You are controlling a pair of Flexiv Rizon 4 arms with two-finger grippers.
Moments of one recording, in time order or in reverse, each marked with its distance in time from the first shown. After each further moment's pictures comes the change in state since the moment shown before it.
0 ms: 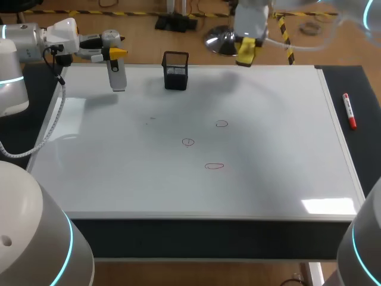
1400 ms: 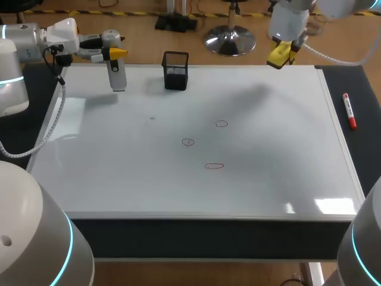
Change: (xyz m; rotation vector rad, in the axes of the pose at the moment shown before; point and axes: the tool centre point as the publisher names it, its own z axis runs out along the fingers) left arm 0.000 0.000 0.000 0.000 0.000 0.000; right arm 0.102 0.009 -0.029 0.051 -0.045 0.329
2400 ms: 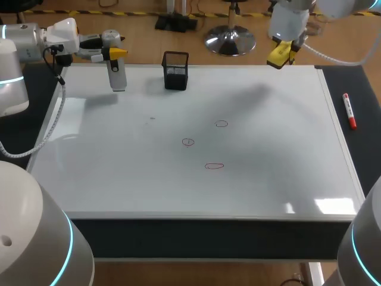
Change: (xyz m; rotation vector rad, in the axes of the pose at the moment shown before) left arm 0.000 0.000 0.000 0.000 0.000 0.000; right arm 0.000 0.000 0.000 0.000 0.001 0.000
